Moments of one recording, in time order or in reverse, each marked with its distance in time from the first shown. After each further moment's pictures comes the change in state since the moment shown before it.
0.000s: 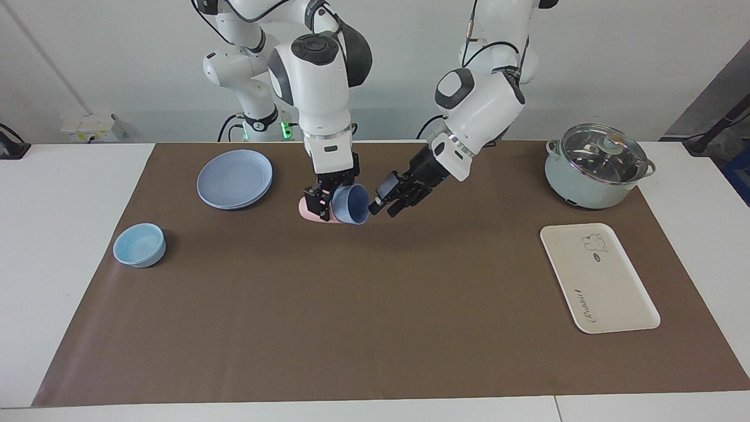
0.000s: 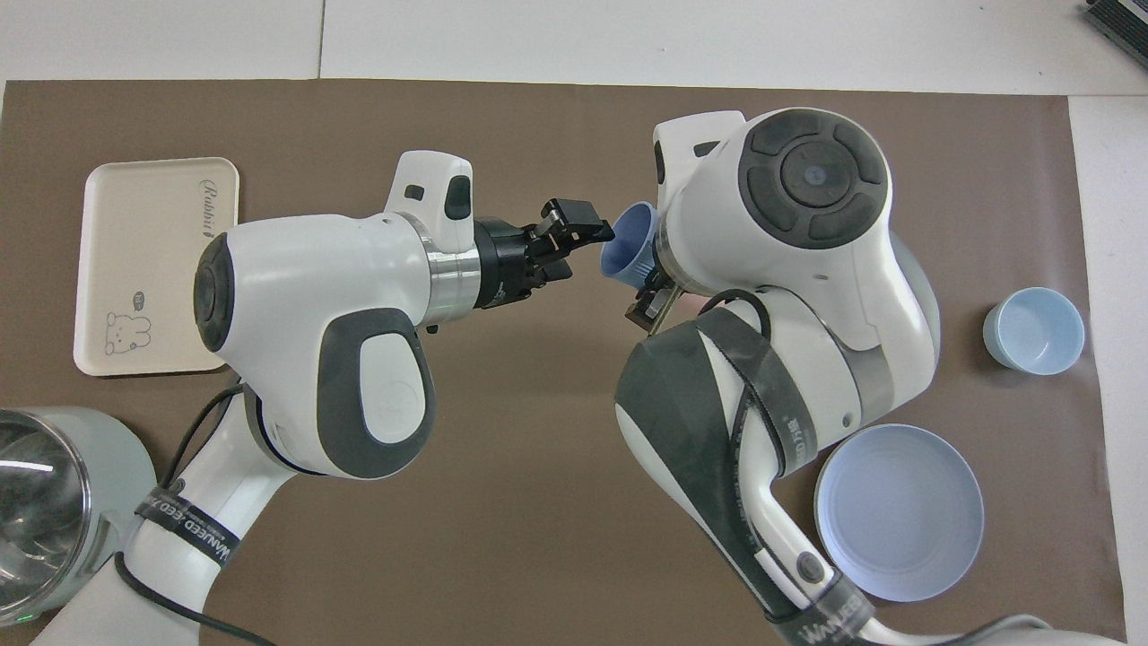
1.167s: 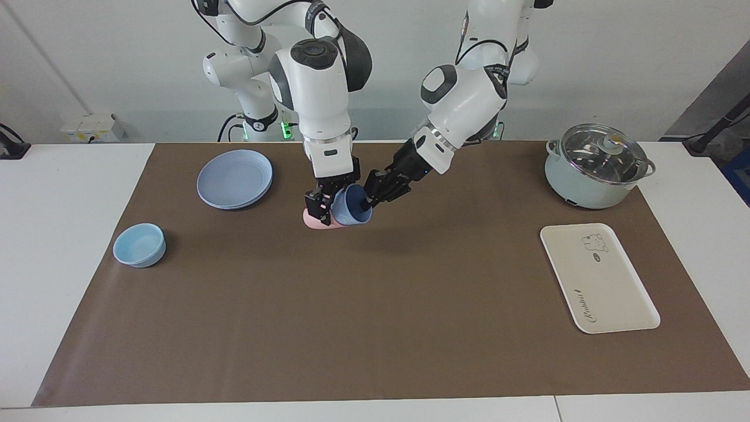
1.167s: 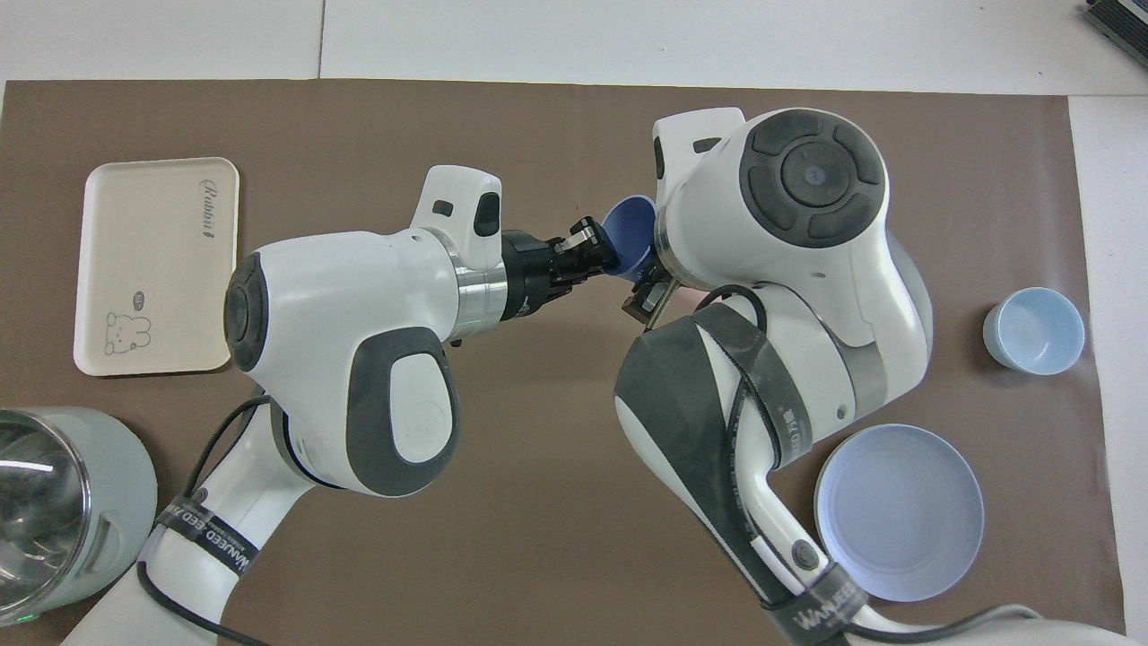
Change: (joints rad) left arm -0.044 -0.001 0.019 -0.001 0.000 0.028 -0.004; right arm -0.002 0.010 -0.005 -0.004 0.024 0.046 -0.002
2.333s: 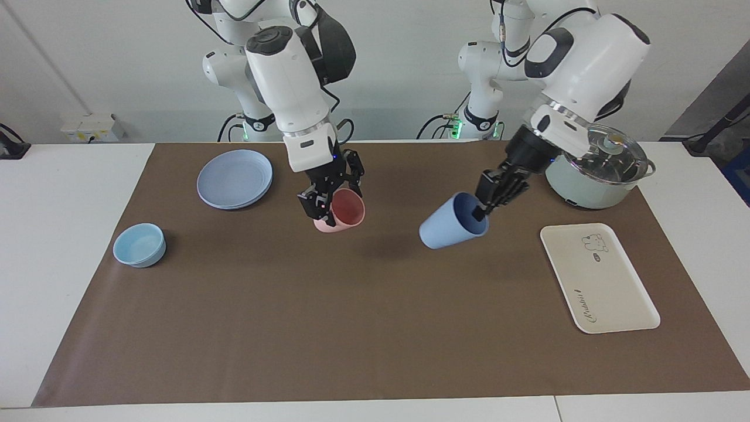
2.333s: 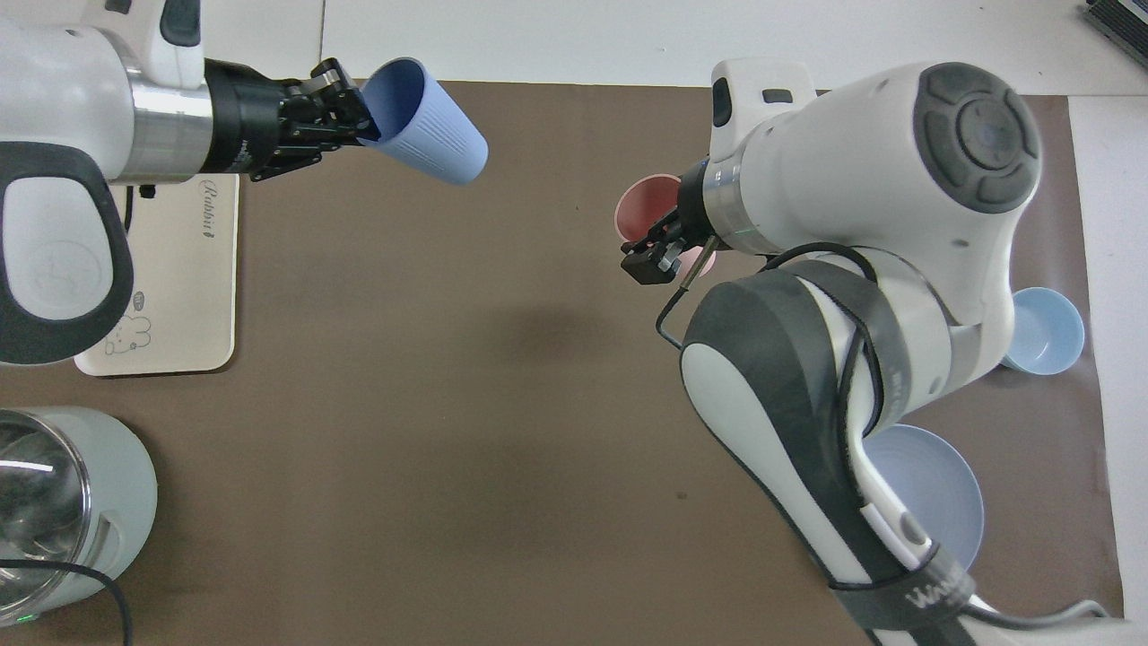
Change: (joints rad) left arm 0.363 0.012 0.020 0.317 0.463 -0.412 -0.032; right arm -0.086 -0.028 -0.002 0.014 0.255 0.105 -0.114
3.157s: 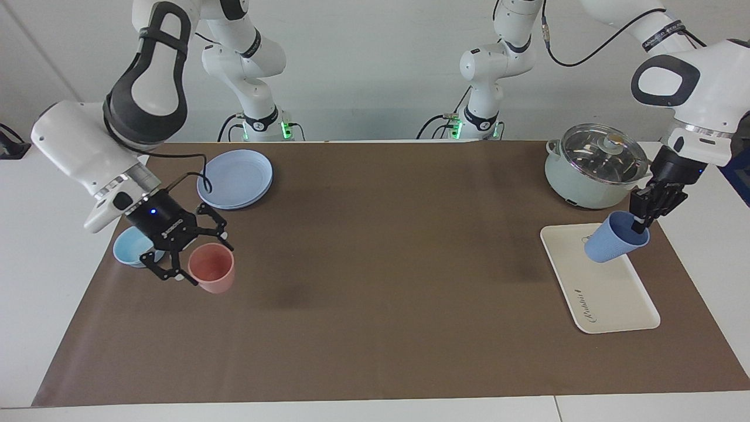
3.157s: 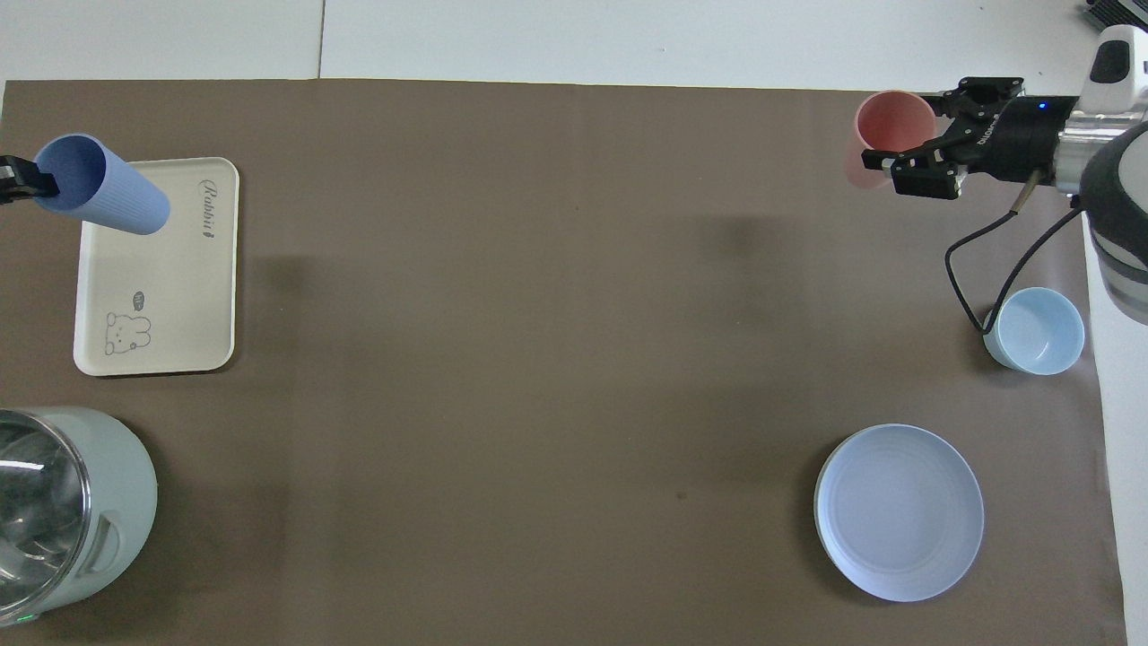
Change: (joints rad) left arm 0.425 -0.075 0.009 -0.283 0.095 0.133 0.670; right arm -0.466 0.088 -0.008 -0.142 0.651 0.181 -0.759
